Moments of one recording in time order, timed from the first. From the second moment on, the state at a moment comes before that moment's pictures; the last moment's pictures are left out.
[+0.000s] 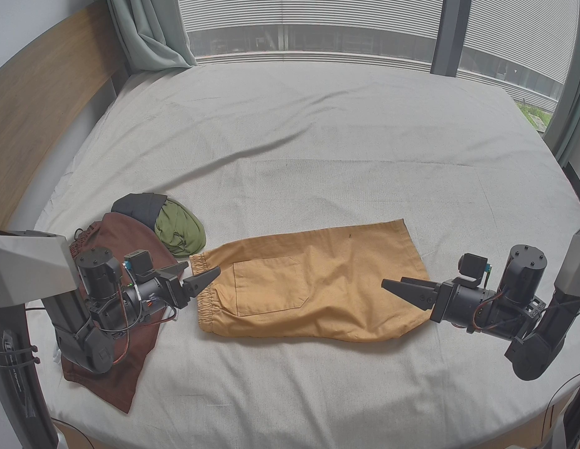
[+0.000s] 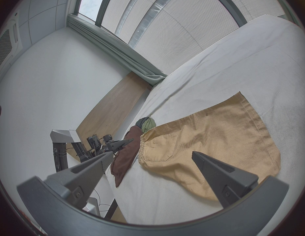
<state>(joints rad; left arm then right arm) -0.14 2.21 -0.51 -1.55 -0.50 -0.28 0.34 1.99 -0.32 -1.54 0.54 0.53</state>
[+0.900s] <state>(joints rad) -0.13 2.29 -0.56 -1.55 -0.49 -0.54 0.33 2.00 -0.32 -1.54 0.54 0.53</state>
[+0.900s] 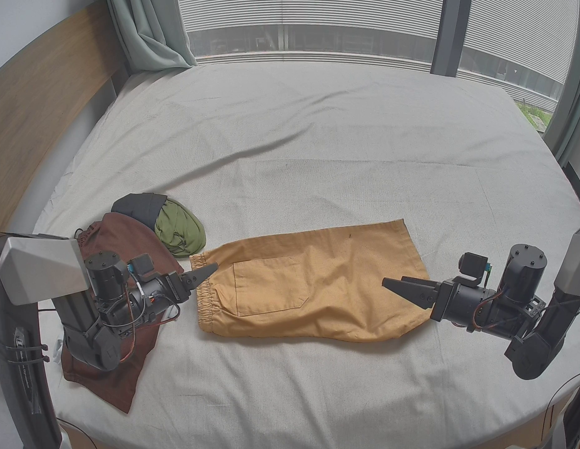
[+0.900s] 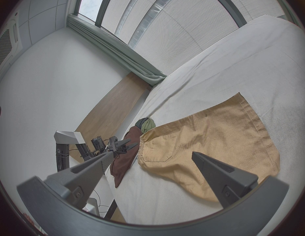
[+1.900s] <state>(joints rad) -0.14 2.47 -0.57 -1.55 -0.45 -0.61 0.33 2.02 -0.32 -1.54 0.54 0.53</state>
